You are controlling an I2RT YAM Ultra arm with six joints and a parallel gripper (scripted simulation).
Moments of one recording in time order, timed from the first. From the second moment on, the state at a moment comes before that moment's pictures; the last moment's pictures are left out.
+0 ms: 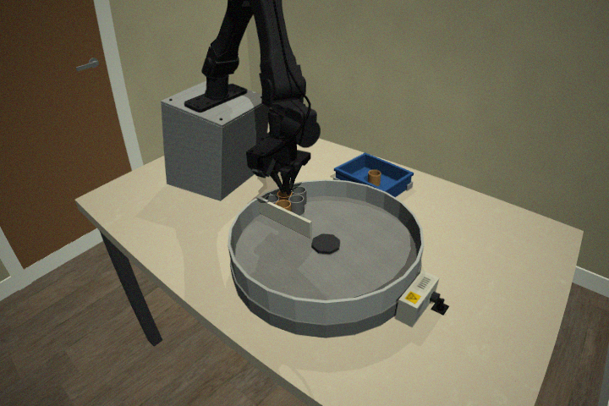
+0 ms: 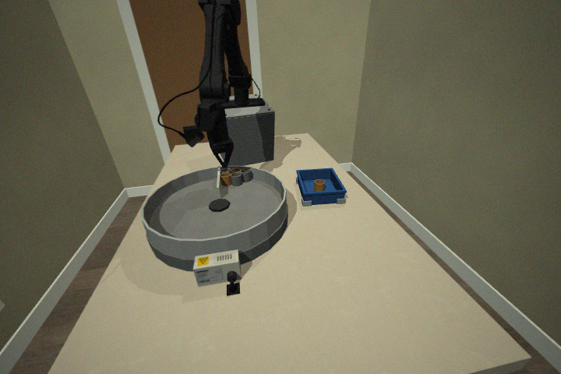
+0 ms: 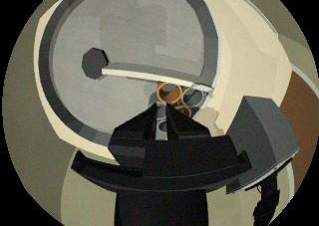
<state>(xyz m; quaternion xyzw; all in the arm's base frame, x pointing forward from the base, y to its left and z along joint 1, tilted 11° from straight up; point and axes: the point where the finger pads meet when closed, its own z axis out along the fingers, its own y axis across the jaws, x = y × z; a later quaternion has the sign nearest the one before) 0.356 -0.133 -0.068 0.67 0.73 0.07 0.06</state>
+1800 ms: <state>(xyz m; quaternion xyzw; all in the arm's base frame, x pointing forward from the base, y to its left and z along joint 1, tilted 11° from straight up) 0.362 -0.131 -0.091 0.68 0.73 0.07 0.06</state>
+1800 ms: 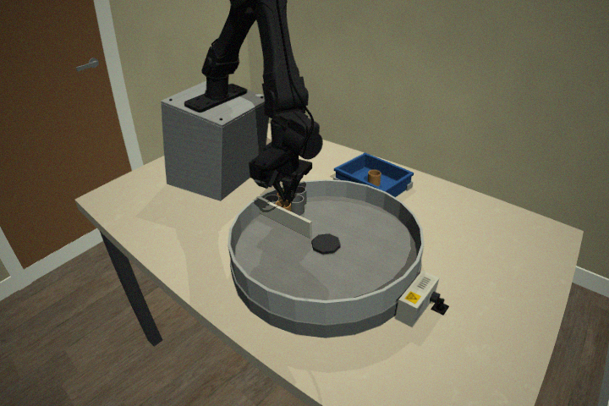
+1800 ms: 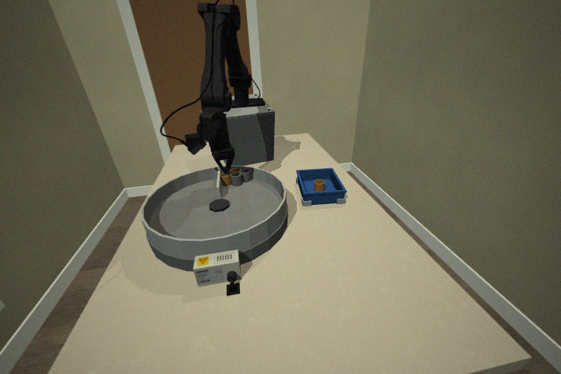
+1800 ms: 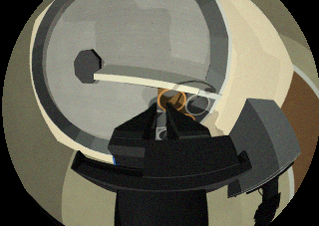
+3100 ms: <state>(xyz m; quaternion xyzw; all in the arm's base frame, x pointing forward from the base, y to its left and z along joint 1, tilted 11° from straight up) 0.369 -0.134 -0.087 0.67 0.73 0.07 0.07</state>
